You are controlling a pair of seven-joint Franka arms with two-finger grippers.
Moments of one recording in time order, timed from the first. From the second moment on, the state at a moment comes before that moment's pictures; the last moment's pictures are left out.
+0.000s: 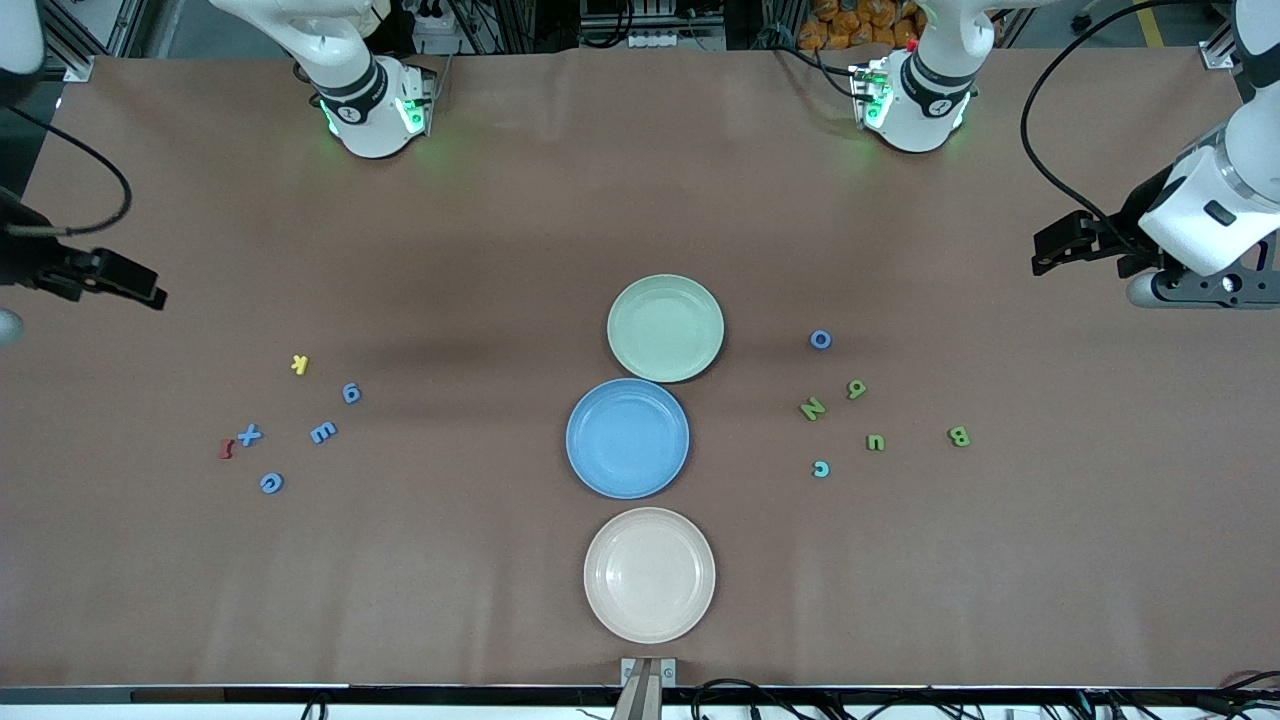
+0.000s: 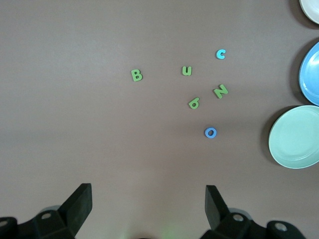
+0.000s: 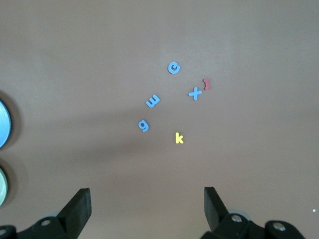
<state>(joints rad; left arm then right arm) 0.02 0.03 -0.13 -1.60 -0.03 1.54 -0.08 -0.05 0.09 0.01 -1.52 0.00 1.56 0.10</state>
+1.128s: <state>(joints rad) 0.02 0.03 -0.19 -1.77 -0.03 1.68 -0.08 -0.01 0.16 0.01 -1.82 0.01 1.96 0.31</state>
